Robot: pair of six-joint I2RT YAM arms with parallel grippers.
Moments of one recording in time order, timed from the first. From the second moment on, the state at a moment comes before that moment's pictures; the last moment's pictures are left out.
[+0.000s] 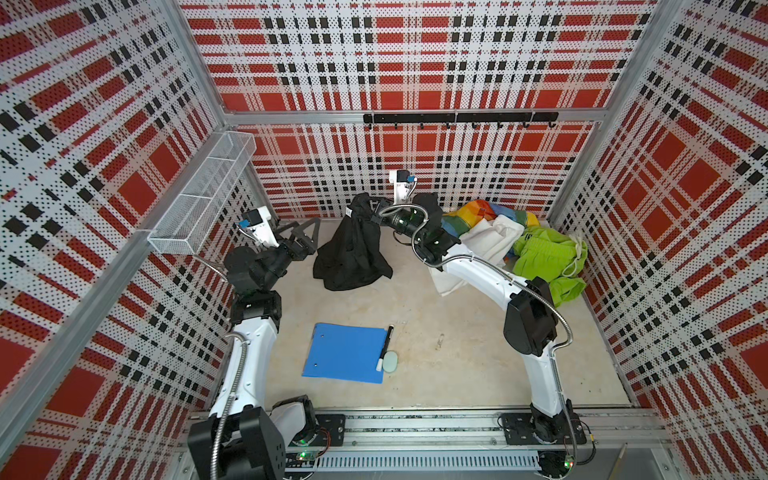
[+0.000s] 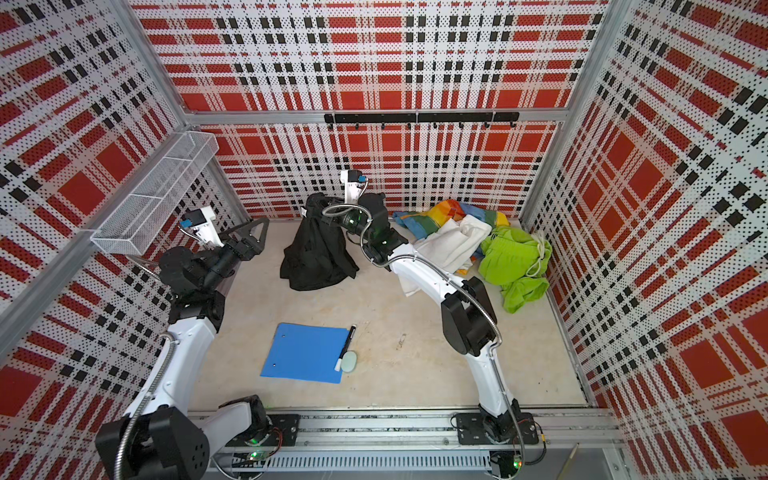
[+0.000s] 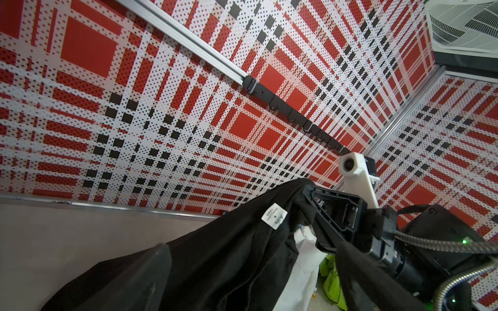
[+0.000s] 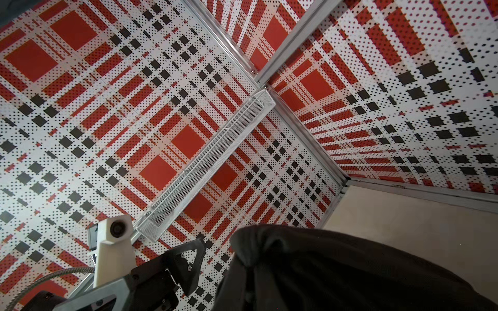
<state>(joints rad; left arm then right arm) 0.24 1.11 0.86 0.42 0.65 -0.63 0.72 2.14 1.96 0.35 -0.30 0.80</state>
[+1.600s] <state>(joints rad) -0.05 1.37 1.07 0.10 0.41 -0.43 0.74 1.78 1.45 0.04 -0.05 0.49</state>
